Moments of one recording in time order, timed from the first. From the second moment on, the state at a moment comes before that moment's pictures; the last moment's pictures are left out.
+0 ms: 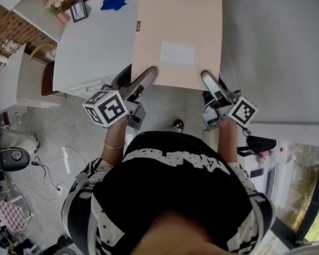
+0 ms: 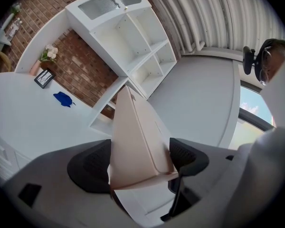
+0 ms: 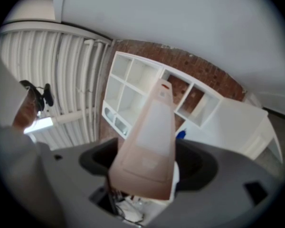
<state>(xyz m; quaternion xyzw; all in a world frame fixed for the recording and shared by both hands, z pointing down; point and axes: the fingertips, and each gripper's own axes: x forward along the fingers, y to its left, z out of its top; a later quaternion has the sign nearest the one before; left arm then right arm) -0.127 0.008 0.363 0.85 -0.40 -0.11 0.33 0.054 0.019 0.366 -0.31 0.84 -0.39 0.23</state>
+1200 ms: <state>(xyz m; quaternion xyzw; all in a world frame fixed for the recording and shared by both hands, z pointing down) -0.039 -0.008 0.369 0.85 -0.40 -0.09 0.32 0.143 0.002 0.376 -0.32 0.83 -0.39 0.25</state>
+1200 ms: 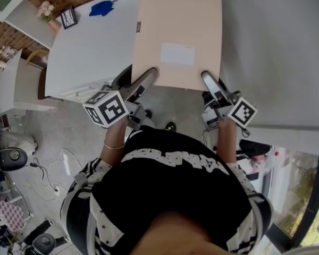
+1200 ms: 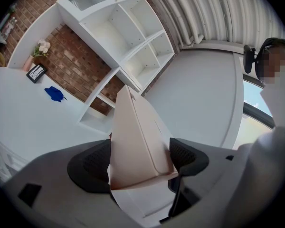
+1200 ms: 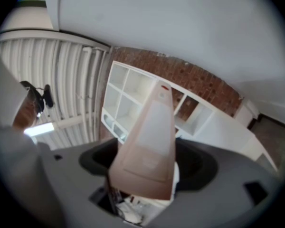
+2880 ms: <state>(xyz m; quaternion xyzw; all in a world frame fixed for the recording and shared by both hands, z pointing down) -0.051 -0.132 0.381 0.84 -0.41 -0.11 0.34 0.130 -0.130 0.377 -0.32 0.84 -0.39 0.23</state>
